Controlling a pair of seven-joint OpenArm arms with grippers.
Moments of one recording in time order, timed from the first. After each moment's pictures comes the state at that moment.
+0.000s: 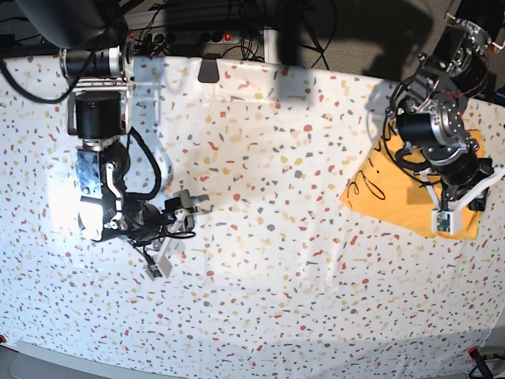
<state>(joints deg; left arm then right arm) -0.4 -27.7 25.4 108.7 40.9 27.7 74.8 24.9 10.5 0.7 62.0 15.5 31.3 -53.0</state>
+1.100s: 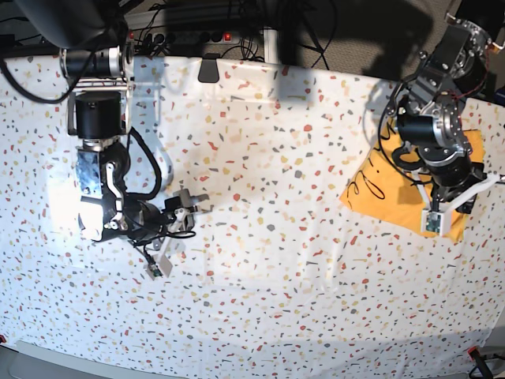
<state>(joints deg) -0.4 -27.7 25.4 108.7 33.7 24.0 70.2 24.9 10.5 0.7 62.0 15.5 31.3 -53.5</state>
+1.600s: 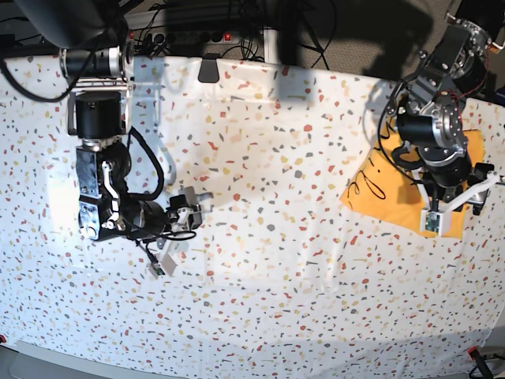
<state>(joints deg) -0.4 -27.7 25.4 108.7 35.0 23.0 70.8 24.9 10.5 0.7 62.0 23.6 33.7 -57.2</state>
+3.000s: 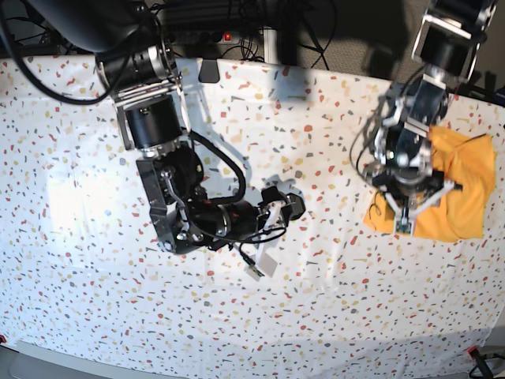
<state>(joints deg) -11.5 -14.8 20.6 69.8 3.5 10.9 43.8 27.4 -0.3 -13.1 62.0 38.4 33.8 -63.3</state>
